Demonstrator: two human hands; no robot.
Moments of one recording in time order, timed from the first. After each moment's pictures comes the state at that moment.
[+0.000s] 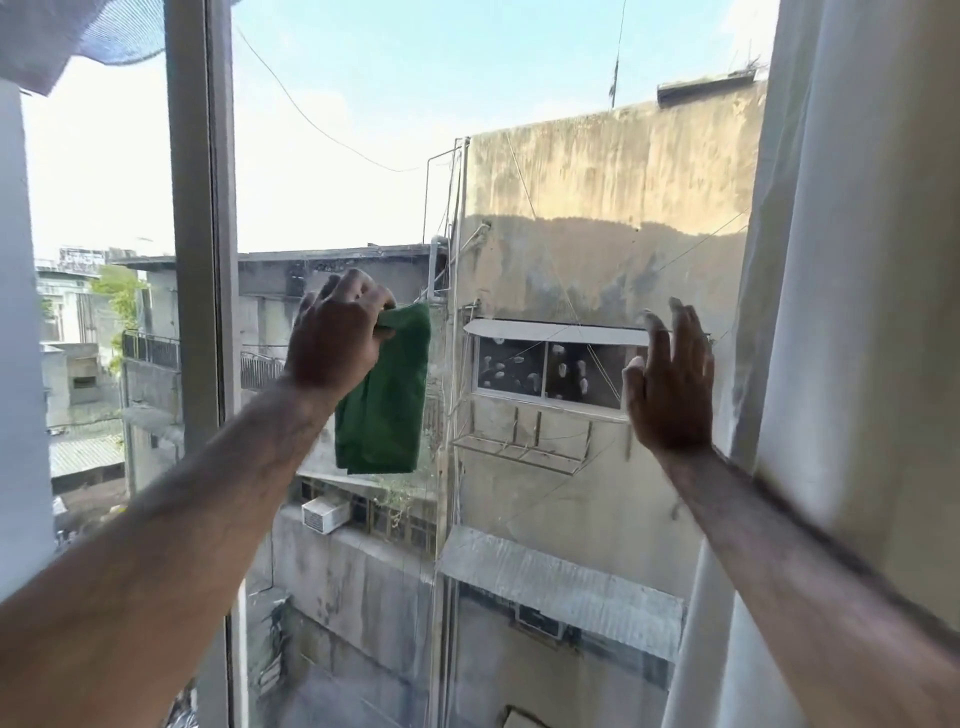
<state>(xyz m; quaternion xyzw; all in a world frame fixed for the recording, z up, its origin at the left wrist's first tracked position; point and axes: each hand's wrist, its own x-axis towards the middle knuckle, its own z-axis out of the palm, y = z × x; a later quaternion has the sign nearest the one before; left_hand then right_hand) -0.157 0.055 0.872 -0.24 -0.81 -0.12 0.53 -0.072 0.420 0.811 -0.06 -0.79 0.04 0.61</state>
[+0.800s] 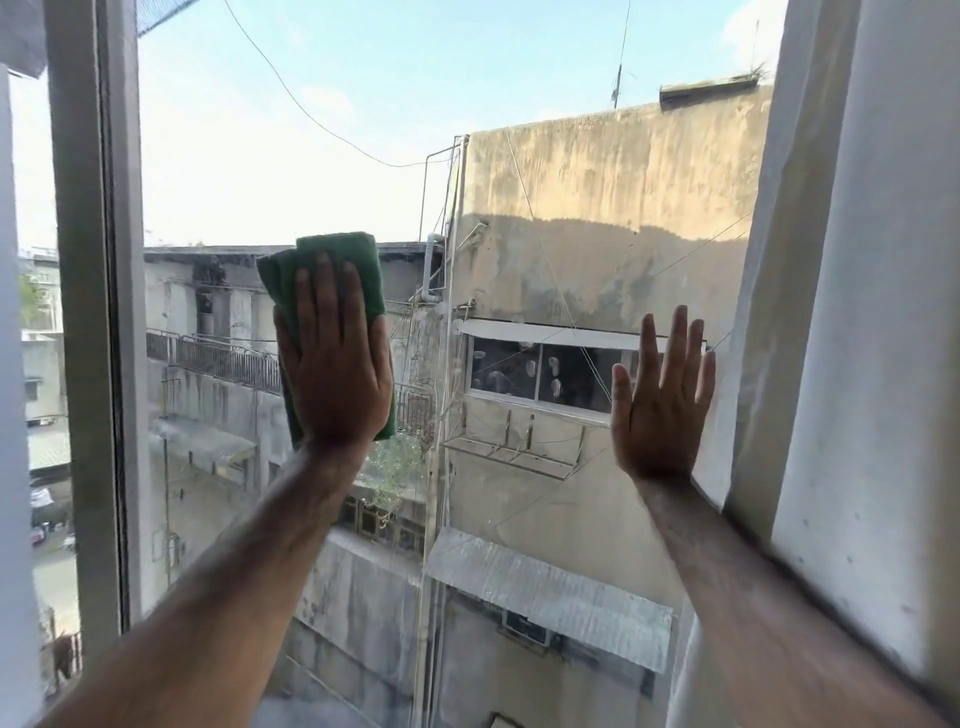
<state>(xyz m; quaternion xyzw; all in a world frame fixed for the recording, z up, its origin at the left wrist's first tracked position) -0.215 0.162 0.805 -0.08 -0.72 -0.24 0.65 -0.137 0.479 0.782 -0.09 -0.72 -0.02 0.69</state>
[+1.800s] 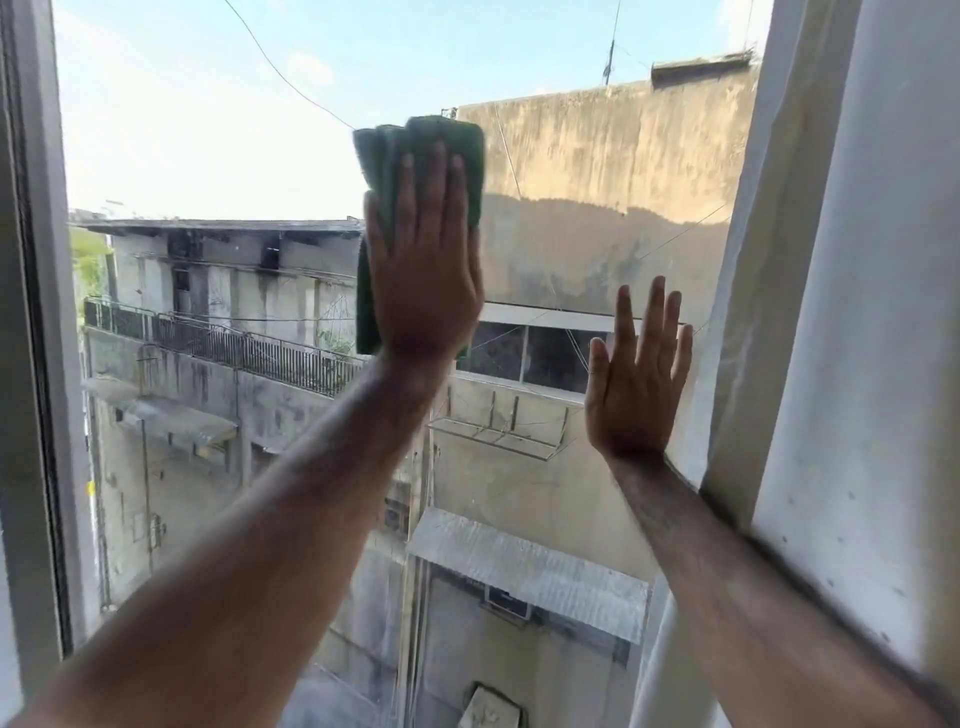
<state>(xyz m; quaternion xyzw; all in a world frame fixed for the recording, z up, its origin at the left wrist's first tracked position) -0.191 0.268 0.874 -0.14 -0.70 -0.22 0.66 -0.138 0.479 0.783 -0.08 -0.71 -0.02 0.70</state>
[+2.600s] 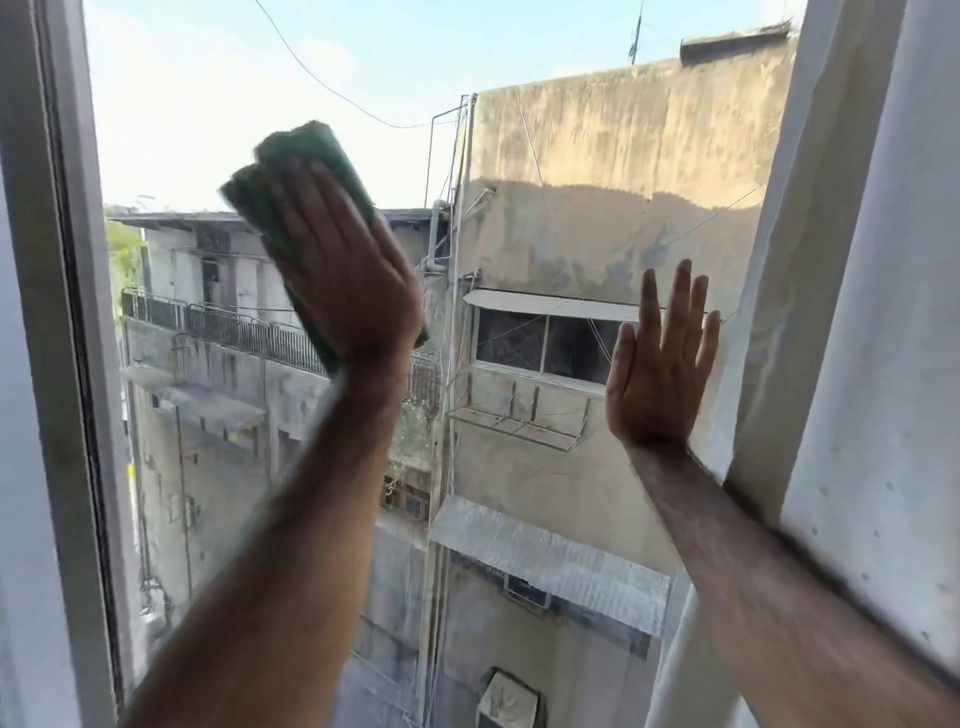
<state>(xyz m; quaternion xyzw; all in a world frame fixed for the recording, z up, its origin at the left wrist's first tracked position) -0.199 0.218 0.853 0.04 -0.69 -0.33 0.64 -0.134 0.478 0.779 -0.07 -0.71 0.00 0.70</state>
